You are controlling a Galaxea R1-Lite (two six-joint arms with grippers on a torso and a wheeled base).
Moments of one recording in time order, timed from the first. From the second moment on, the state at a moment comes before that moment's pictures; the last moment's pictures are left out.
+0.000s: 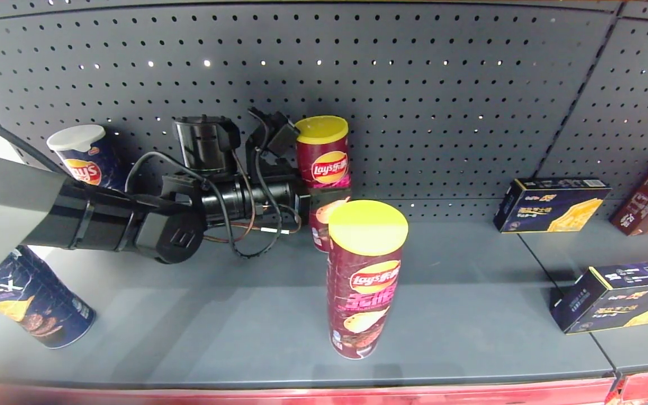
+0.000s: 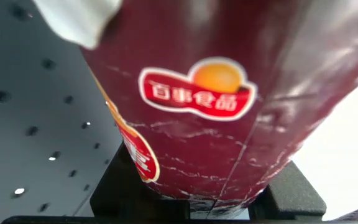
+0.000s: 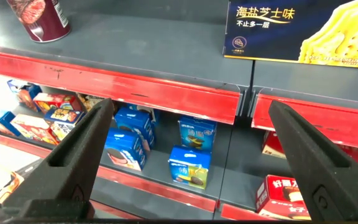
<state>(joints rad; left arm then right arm) -0.39 2.03 -1.31 -0.64 -0.71 0.16 0.31 0.00 0.00 0.00 0.02 0.01</state>
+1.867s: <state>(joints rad) -0.41 2.08 -1.32 -0.66 -0.64 0.17 0.31 0.00 0.00 0.00 0.02 0.01</state>
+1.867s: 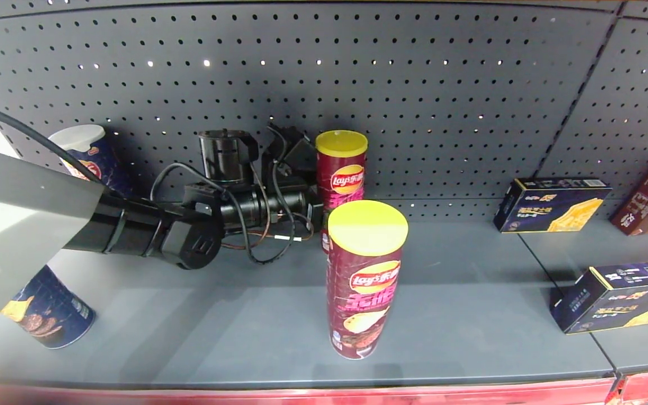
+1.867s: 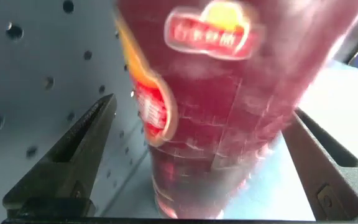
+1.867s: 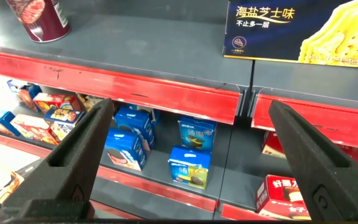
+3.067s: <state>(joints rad) -0.41 1.93 -1.00 -0.81 -0.30 0.27 0.31 0.00 0.00 0.00 0.02 0.01</state>
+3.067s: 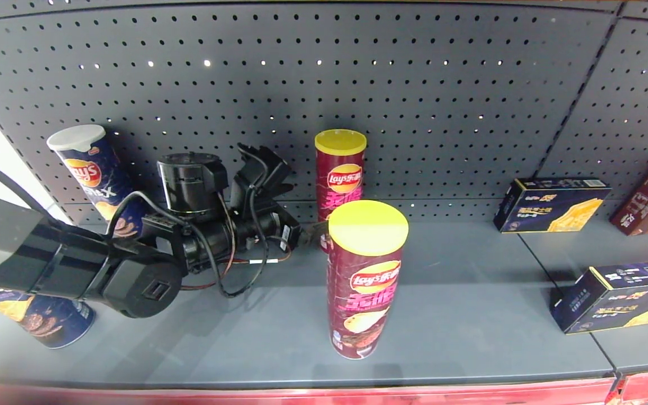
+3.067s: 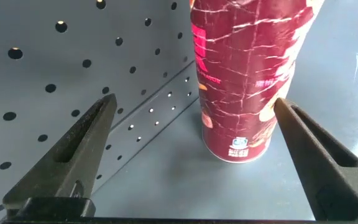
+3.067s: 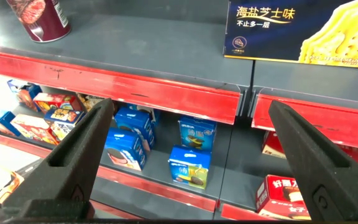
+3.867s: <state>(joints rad) -0.43 1.64 -0.70 -0.81 -0.26 0.23 0.31 0.00 0.00 0.00 0.02 0.01</state>
